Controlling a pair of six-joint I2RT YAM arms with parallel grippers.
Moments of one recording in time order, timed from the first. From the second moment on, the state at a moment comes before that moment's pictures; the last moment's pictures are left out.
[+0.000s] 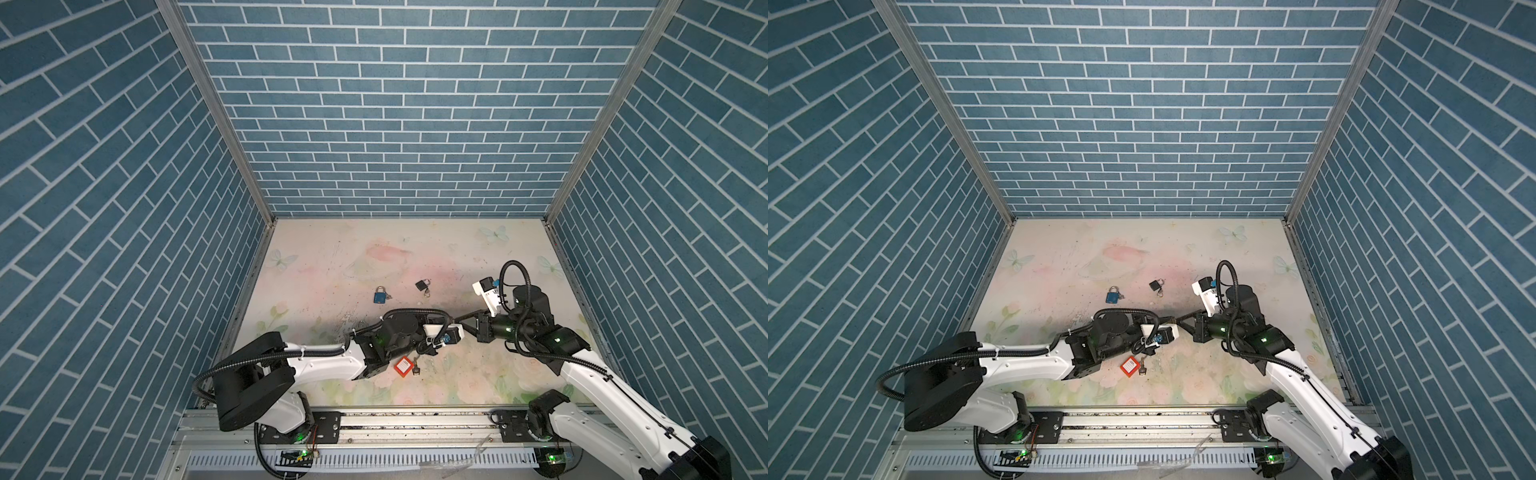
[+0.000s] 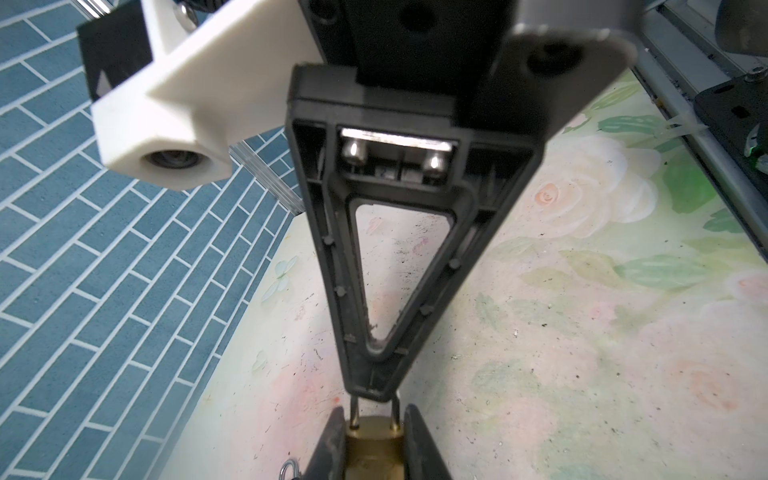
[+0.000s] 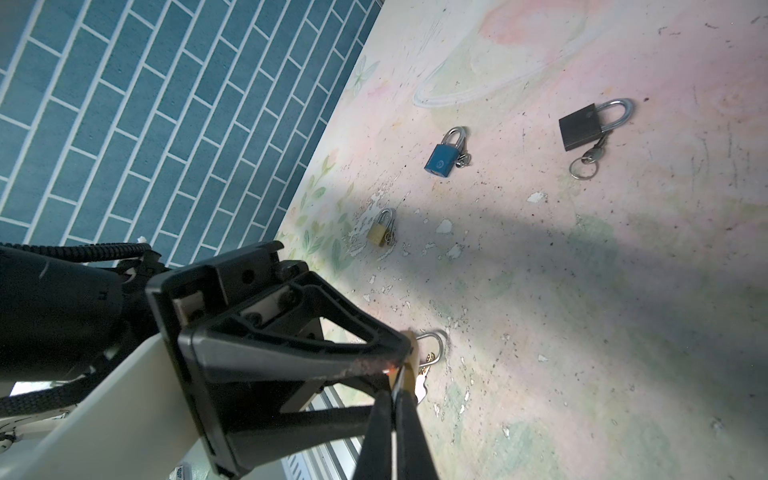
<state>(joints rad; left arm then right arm) -1.08 1.47 0.64 0.58 0.03 0.62 0.50 0.85 0.58 -0.32 -0.68 0.44</state>
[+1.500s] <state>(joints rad) -1.07 1.50 0.64 0.52 0.03 0.63 0.51 0.98 0.53 -0.18 -0.70 0.47</state>
